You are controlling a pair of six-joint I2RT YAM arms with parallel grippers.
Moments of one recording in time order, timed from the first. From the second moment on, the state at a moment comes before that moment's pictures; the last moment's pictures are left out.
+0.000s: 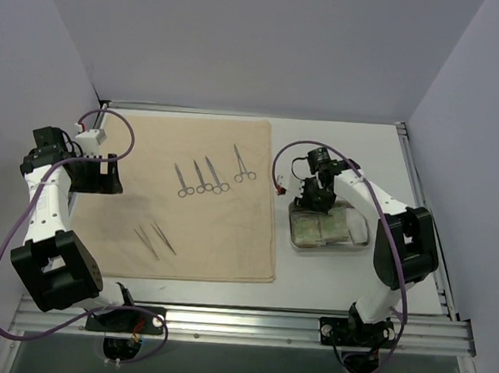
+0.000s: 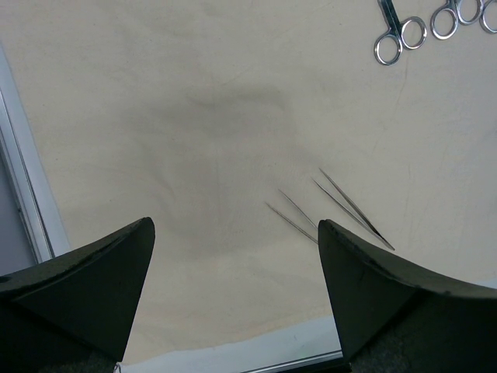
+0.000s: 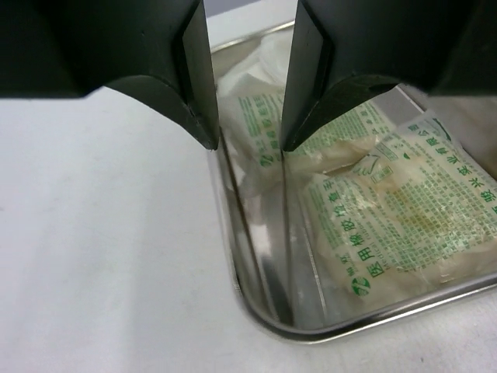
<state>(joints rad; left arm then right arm) 0.43 1.42 1.25 -0.91 0.40 0.36 0.36 1.73 1.20 -0.76 -0.06 -1.09</state>
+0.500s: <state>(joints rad) 0.46 1.42 1.19 -0.91 0.31 0.38 0.78 1.37 1.37 -0.44 0.21 -0.24</state>
